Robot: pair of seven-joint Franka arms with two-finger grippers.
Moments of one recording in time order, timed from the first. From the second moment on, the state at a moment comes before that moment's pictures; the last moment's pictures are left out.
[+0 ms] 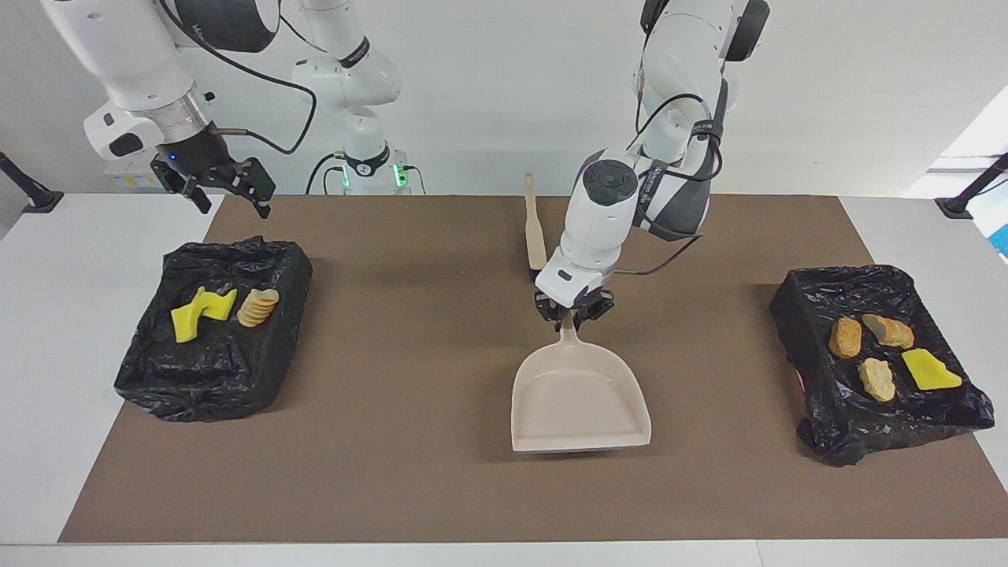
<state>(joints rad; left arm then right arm) -0.48 0.43 -0.10 -1.55 0.01 2.03 -0.55 0.01 0.01 -0.09 -1.56 0.00 1.53 0.04</state>
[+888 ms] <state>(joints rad) -0.57 0.53 -0.09 -1.50 0.01 2.05 -0.58 0.01 0.01 -0.09 -1.56 0.00 1.53 0.04</state>
